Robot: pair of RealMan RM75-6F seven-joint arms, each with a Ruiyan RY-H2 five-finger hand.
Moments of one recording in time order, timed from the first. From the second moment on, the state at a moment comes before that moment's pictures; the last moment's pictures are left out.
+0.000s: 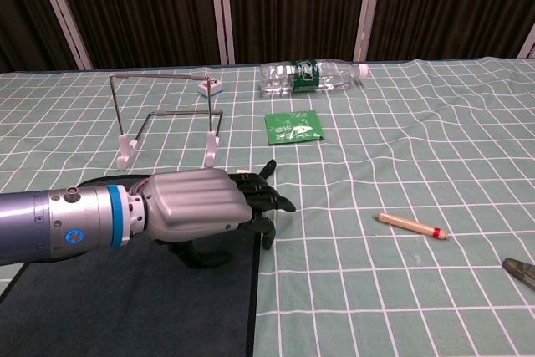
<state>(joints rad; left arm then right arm) -0.90 -1.70 0.08 -1.24 1.69 0.81 0.18 -0.02 -1.01 0.12 -1.54 -1.42 1.56 0.03</state>
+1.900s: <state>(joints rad) -0.80 -1.56 0.18 -1.26 1.77 1.06 0.06 -0.02 -1.00 0.11 -1.55 -1.45 1.58 0.03</state>
